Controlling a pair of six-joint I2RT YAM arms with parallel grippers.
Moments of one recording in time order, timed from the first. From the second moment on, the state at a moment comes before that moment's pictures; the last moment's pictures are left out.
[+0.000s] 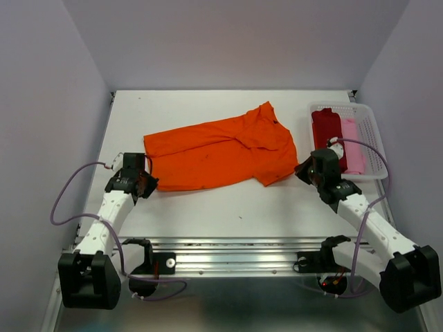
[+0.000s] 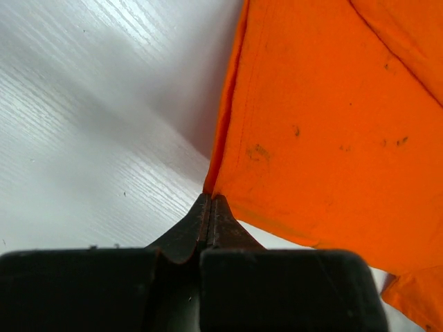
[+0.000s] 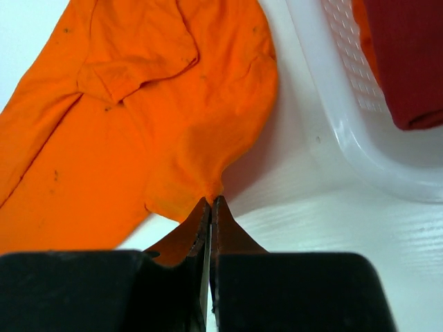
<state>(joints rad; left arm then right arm) -0.06 1.00 0.65 -0.62 -0.15 -0.93 0.30 0.96 0.58 -0.23 0.23 0.79</state>
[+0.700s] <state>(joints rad) 0.02 1.25 0.82 -0.54 -0.17 -0.93 0.30 1.50 1.05 -0.12 0.23 0.64</state>
